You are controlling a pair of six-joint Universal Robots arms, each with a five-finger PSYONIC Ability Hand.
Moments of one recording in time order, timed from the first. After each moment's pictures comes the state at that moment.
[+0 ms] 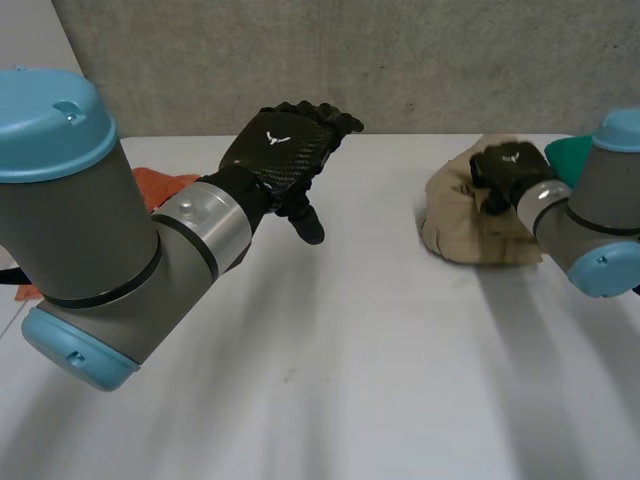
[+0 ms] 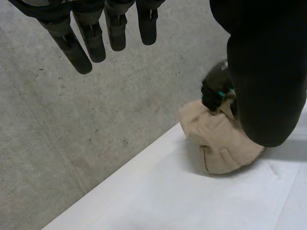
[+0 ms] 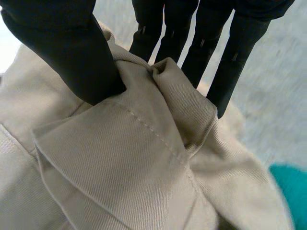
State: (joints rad) left arm 4.08 -1.90 -1.28 3.16 -1.42 3.30; right arm 1.80 -0.80 0.97 -0.01 1.38 2.75; left_hand 0.18 0.20 0.21 0.20 0.05; right_hand 1.07 1.15 1.15 1.18 0.95
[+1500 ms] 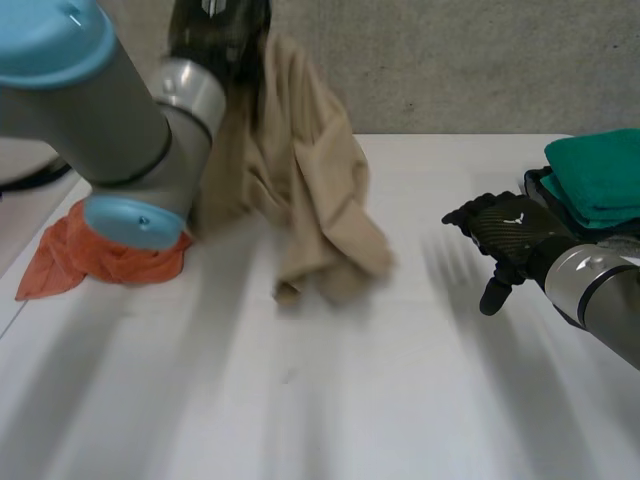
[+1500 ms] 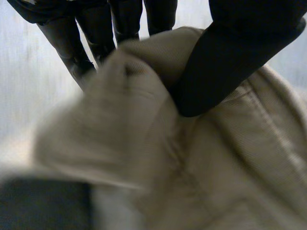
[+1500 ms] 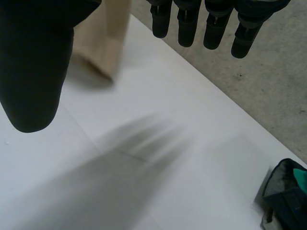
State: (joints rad) left arm 4.15 -2.11 -0.82 3.31 -1.59 3.35; right arm 1.80 -1.30 1.60 0.08 1.28 2.66; left_hand 1.15 1.19 1.18 1.19 0.98; right_hand 0.22 0.21 0.21 0.21 0.05
